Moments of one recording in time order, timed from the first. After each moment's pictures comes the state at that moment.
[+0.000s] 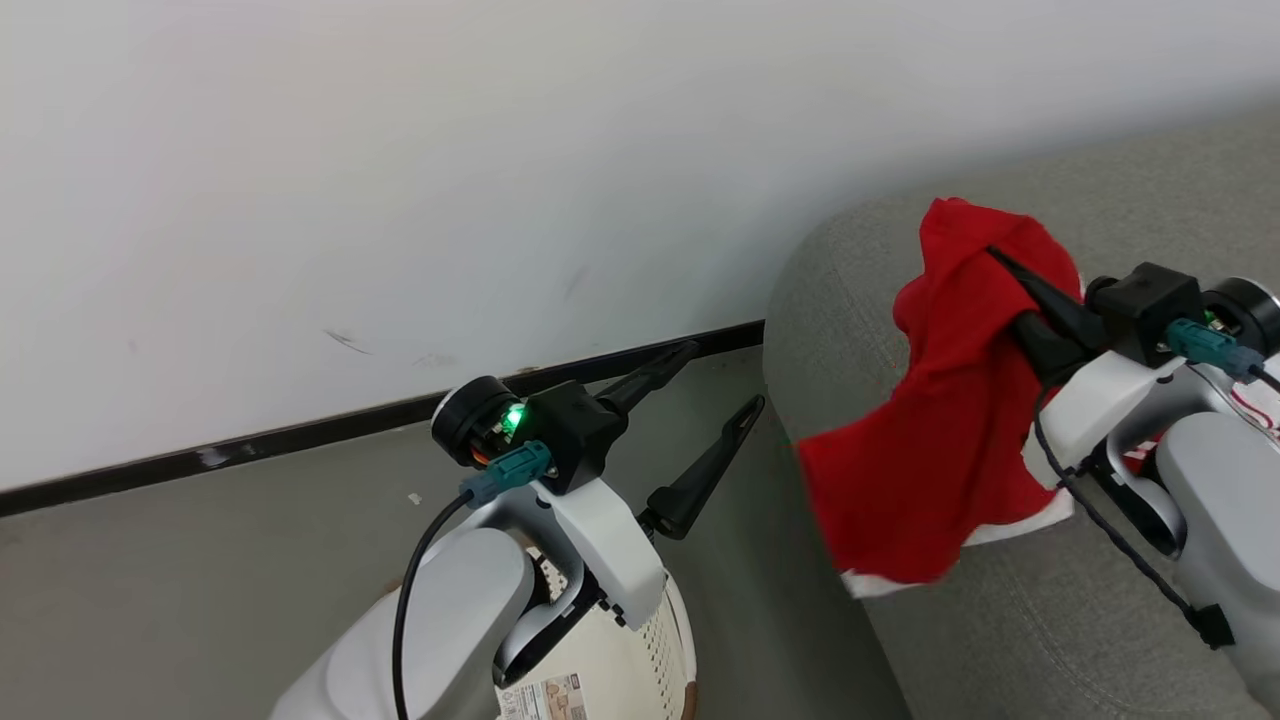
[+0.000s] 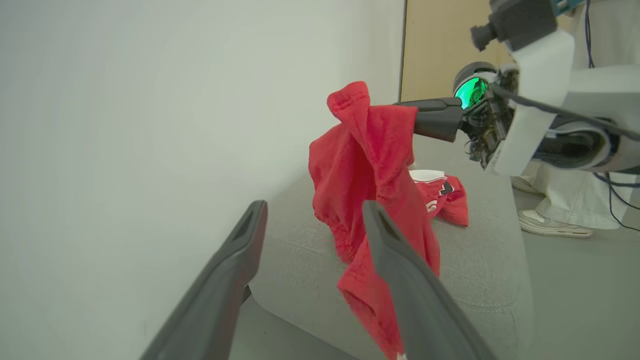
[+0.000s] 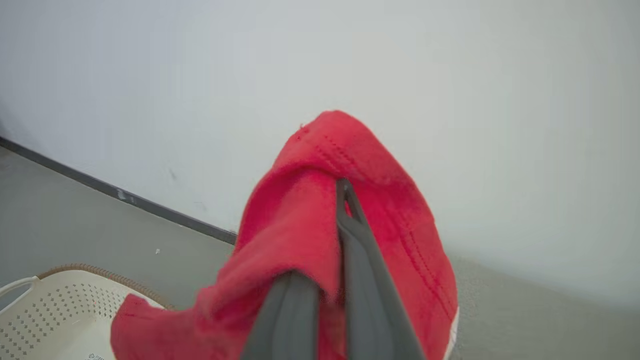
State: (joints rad) left arm -0.60 0.09 -0.76 0.21 -0.52 -0.08 -0.09; right arm -0.61 -0.38 0.49 0.42 0.24 0.13 -0.26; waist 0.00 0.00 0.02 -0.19
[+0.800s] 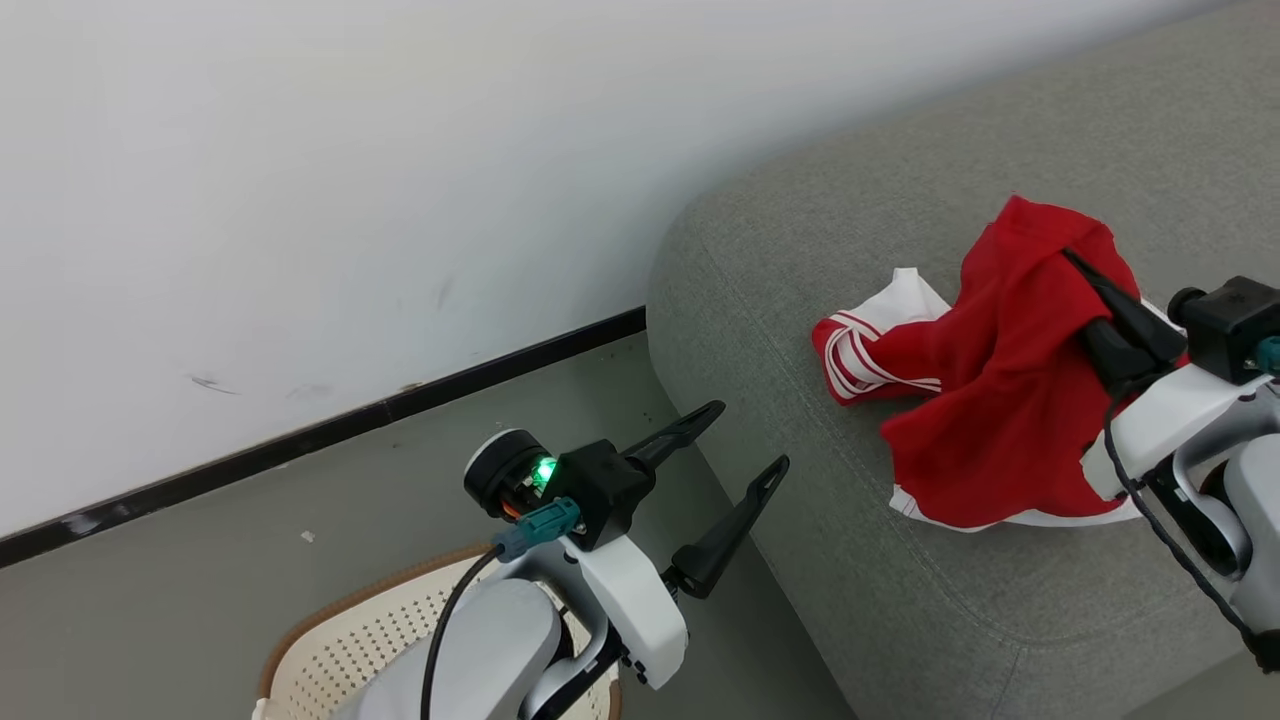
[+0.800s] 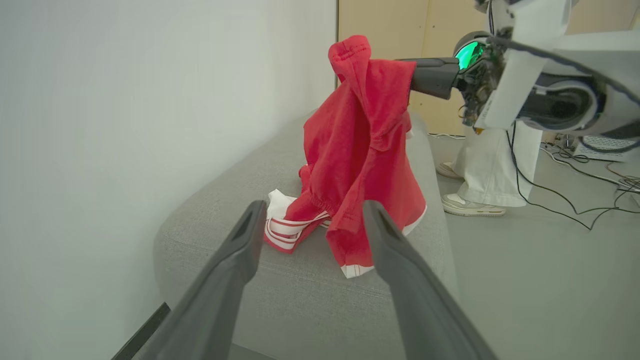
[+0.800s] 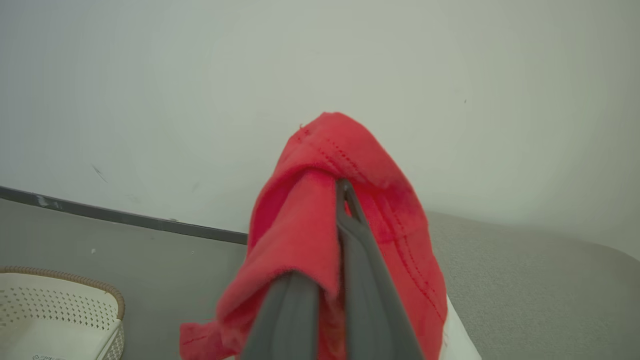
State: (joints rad) left arm -0.55 0.07 -0.82 0.24 -0.52 -0.08 -0.13; right arm -0.52 -0.45 0.38 0.34 0.25 0.13 -0.26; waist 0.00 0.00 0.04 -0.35
